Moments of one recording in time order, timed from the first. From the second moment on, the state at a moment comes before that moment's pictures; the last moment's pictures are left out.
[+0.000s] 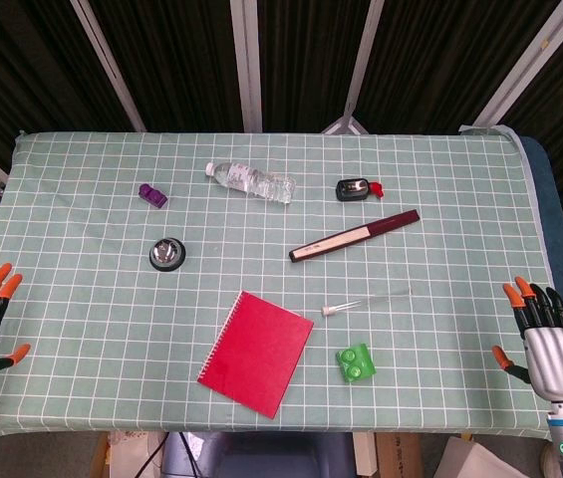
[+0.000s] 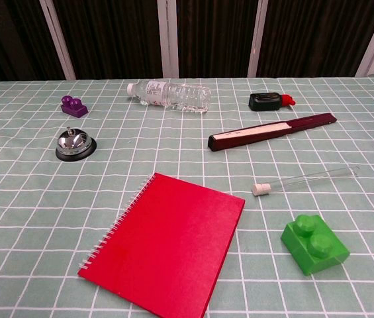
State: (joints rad) left arm -0.10 -1.12 -0.04 -1.61 1.49 1.48 0.15; right arm 0.08 -1.15 0.06 -1.60 -1.52 1.49 -0.10
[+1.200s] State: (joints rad) left arm -0.23 -1.15 -0.07 -1.59 1.47 1.31 0.26; right arm 0.09 -1.14 0.06 -1.61 -1.51 1.46 -0.06
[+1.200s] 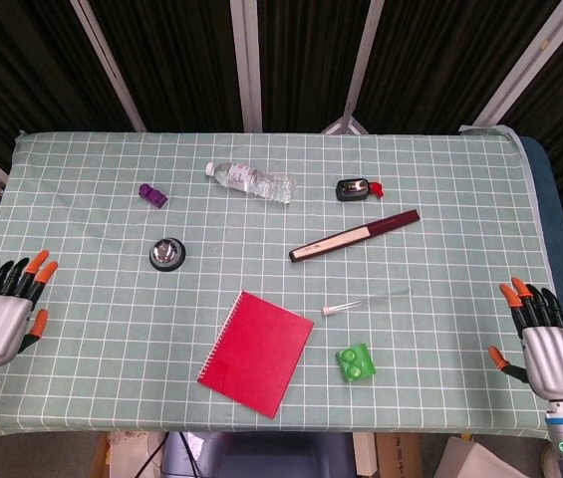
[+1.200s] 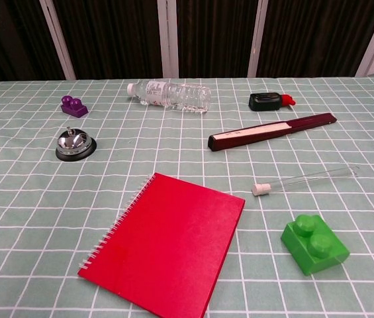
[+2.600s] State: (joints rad) left arm -0.63 -1.52 -0.20 -1.38 0.97 0.91 0.69; right arm 0.11 -1.13 0.06 -1.62 -1.50 1.43 0.00
